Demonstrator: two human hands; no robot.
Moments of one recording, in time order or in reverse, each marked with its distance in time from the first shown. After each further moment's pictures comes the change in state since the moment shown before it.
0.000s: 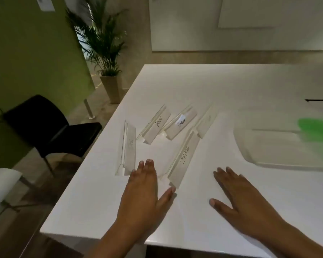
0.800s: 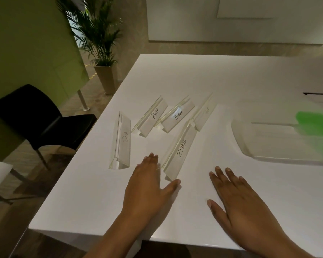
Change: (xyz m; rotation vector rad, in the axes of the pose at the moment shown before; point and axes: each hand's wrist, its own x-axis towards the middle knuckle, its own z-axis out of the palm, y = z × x) left_hand 0.013 0.022 0.000 -0.245 -0.045 -0.122; right_hand -0.018 -0.014 0.010 -0.120 -0.009 0.032
